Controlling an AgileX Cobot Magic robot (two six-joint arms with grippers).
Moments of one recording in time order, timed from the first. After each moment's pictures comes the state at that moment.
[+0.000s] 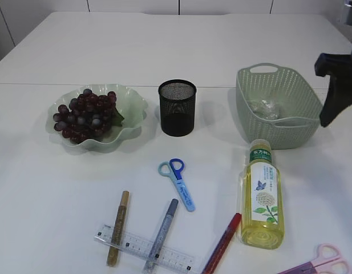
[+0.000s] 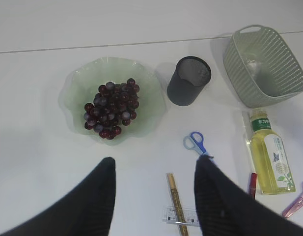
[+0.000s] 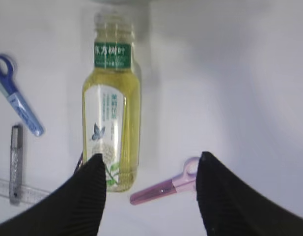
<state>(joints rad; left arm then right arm) -0.24 1.21 -1.66 -0.15 1.27 -0.10 0.10 1.54 -1.33 0.12 1.24 0.26</state>
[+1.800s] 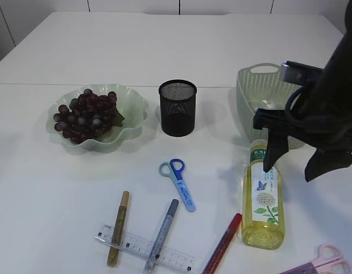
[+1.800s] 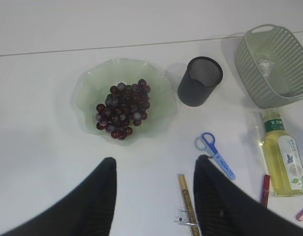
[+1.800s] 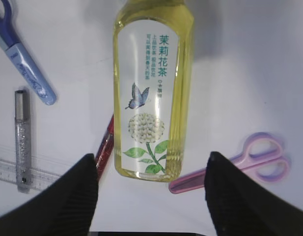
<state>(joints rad) -0.24 1.21 -1.66 -0.11 1.27 -0.10 0.31 1.60 -1.15 0.16 1.07 0.42</state>
